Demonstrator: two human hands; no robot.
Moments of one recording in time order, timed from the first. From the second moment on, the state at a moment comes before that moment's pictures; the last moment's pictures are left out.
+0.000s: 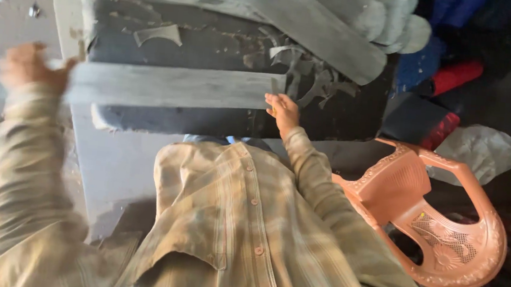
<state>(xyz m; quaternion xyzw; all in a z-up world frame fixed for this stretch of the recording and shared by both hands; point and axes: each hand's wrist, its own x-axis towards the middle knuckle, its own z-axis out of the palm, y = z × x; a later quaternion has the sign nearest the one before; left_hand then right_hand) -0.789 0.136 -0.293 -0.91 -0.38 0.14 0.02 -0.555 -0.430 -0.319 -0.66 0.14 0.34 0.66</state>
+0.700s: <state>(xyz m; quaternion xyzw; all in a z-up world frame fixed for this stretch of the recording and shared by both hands) -0.667 -0.163 -0.286 -0.75 -0.57 0.13 -0.31 -0.577 -0.373 -0.241 -0.89 -0.10 0.18 0.42</state>
